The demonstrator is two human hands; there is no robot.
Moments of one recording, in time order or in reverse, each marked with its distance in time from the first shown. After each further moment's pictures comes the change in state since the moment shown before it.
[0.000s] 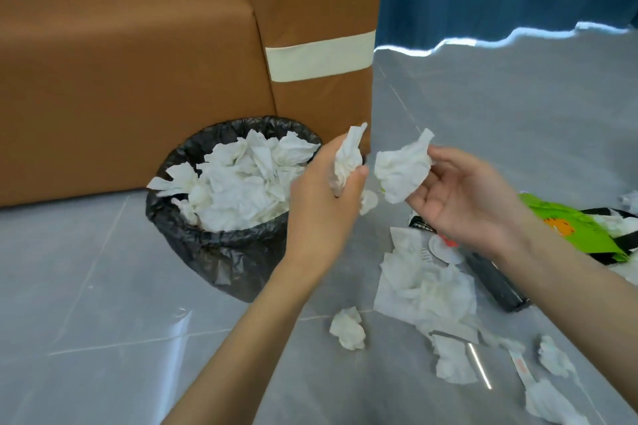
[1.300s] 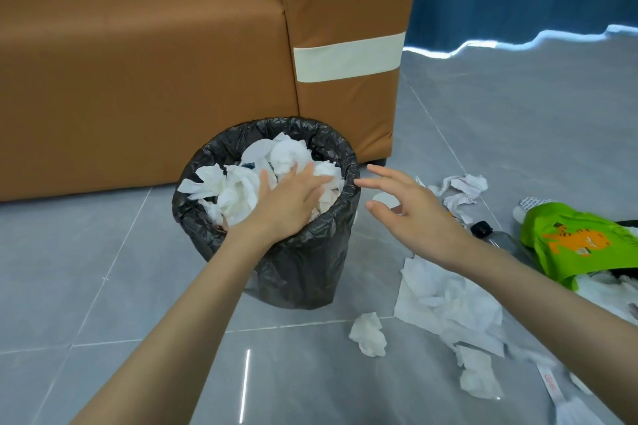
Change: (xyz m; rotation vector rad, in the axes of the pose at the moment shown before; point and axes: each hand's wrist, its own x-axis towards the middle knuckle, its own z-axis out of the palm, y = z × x) left_hand 0.046 -0.081 -0.061 0.742 -0.561 -0.151; right_hand 0.041 0.061 0.007 -1.582 -0.087 -0.517
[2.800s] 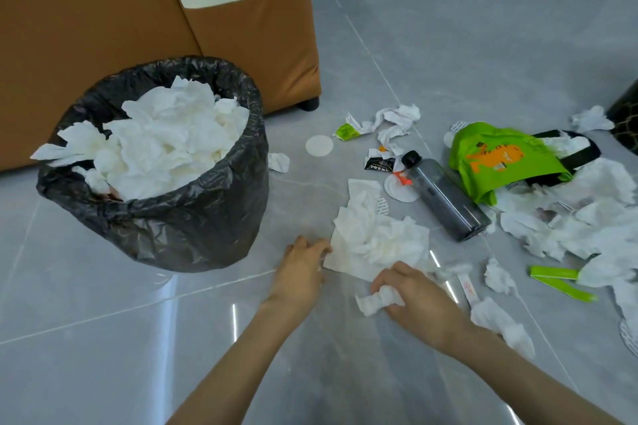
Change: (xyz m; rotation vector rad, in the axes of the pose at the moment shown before) left_hand -0.055 0.062 0.189 -0.094 -0.193 -0.049; right_hand -0.176 0.125 0.039 -0.187 -0.337 0.378
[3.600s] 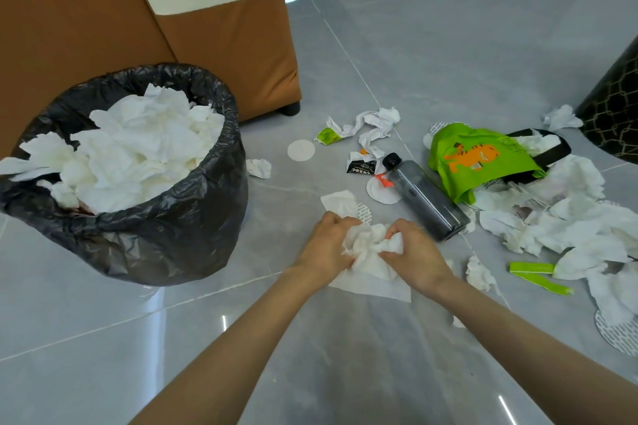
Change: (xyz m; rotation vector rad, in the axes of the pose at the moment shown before) left_hand 0.049 0.044 0.007 -0.167 -0.091 0.204; right_hand 0.036 0.009 -0.037 0.267 0.313 0.260
